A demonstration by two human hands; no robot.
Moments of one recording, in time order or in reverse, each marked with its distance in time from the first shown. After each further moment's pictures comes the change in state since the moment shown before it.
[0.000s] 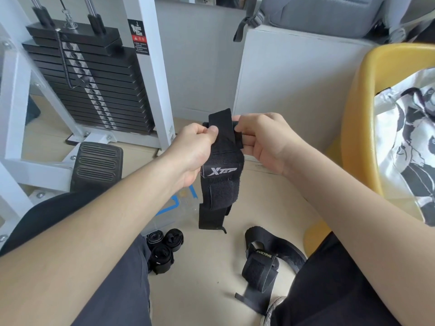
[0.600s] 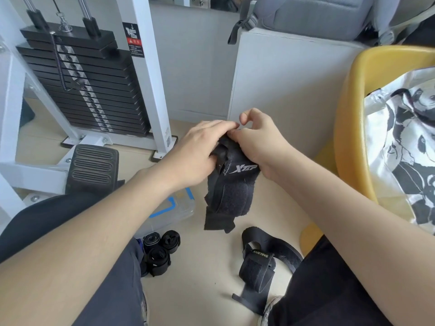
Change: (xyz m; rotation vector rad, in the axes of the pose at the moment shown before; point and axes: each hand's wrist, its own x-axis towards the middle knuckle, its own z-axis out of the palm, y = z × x) left_hand -0.008 0.001 -0.014 0.863 -0.232 0.840; right_hand -0.005 0.006 0.009 -0.253 0.174 -0.108
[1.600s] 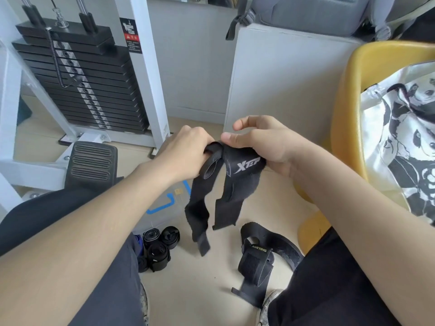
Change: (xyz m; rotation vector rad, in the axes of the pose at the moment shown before) left_hand -0.003 -0.007 0.000 0.209 -0.096 -0.192; right_hand -0.012 0.000 -0.027 0.050 -0.274 0.143
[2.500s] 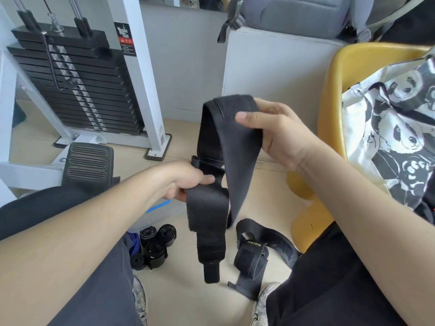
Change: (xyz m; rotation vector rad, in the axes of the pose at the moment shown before) left_hand -0.016 0.002 0.040 -0.789 -0.501 -0.737; right_hand -0.025 0.002 -0.030 0.227 -0.134 -0.347
